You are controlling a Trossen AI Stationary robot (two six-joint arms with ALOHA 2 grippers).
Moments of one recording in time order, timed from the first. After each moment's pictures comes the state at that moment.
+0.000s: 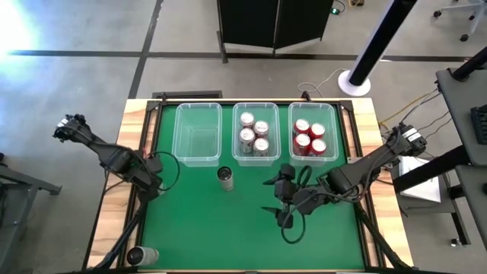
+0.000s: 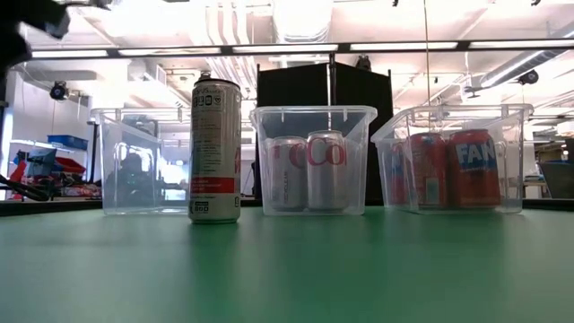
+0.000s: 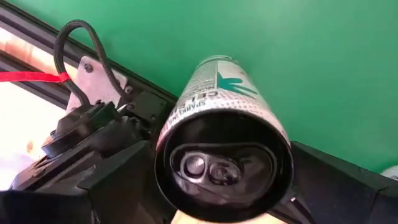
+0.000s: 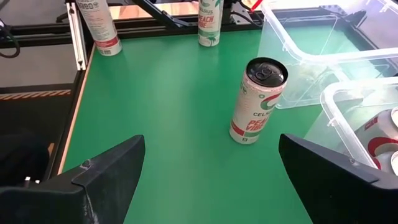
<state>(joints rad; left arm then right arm) -0.56 0.93 0.89 -1.57 0.02 -1.09 0.50 1.52 1.27 -0.41 0.47 0.37</state>
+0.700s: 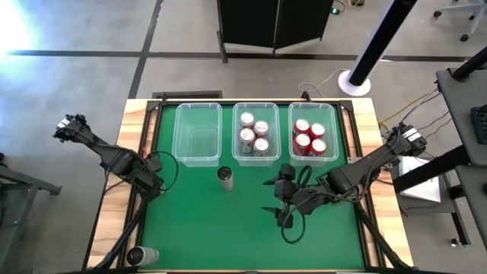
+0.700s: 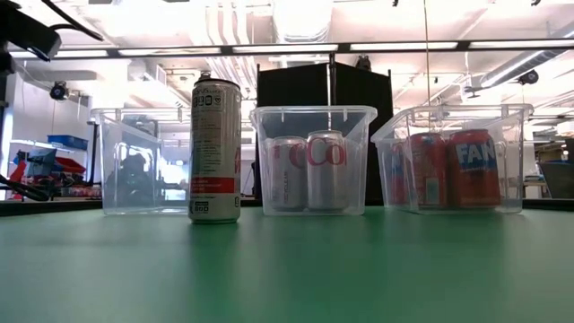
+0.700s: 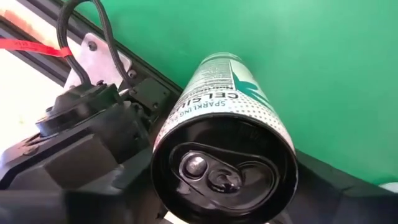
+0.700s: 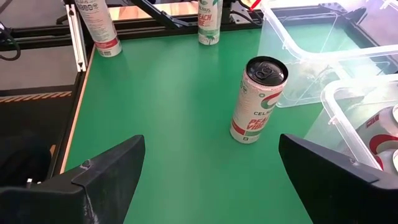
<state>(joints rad) -0.56 0.94 0.86 -1.57 0.03 -1.21 0.50 1.52 1.27 -0.41 0.47 0.38</state>
